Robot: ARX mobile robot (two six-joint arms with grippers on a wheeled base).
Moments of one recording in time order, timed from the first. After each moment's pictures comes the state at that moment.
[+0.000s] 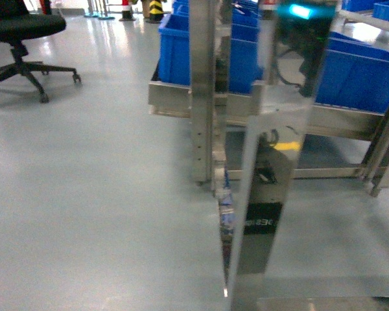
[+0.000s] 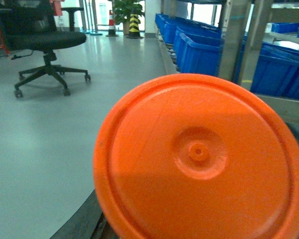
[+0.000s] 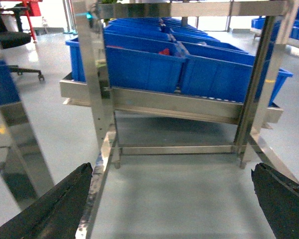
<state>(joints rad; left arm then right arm) 0.00 0.01 0.01 -0.01 0.00 -0.01 0.00 0.00 0.01 -0.01 0.00 0.00</state>
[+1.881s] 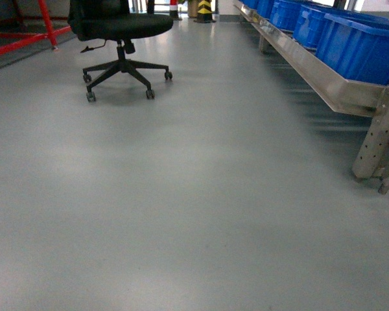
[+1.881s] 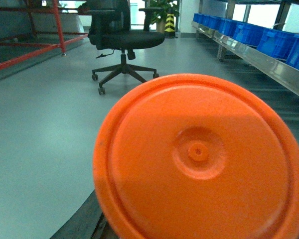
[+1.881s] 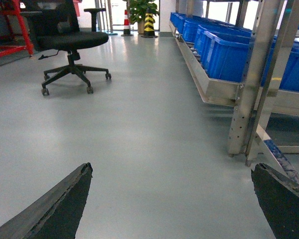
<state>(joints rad) 0.00 0.01 0.01 -0.01 0.00 -0.01 0.00 0.00 0.01 0.00 0.00 0.00</state>
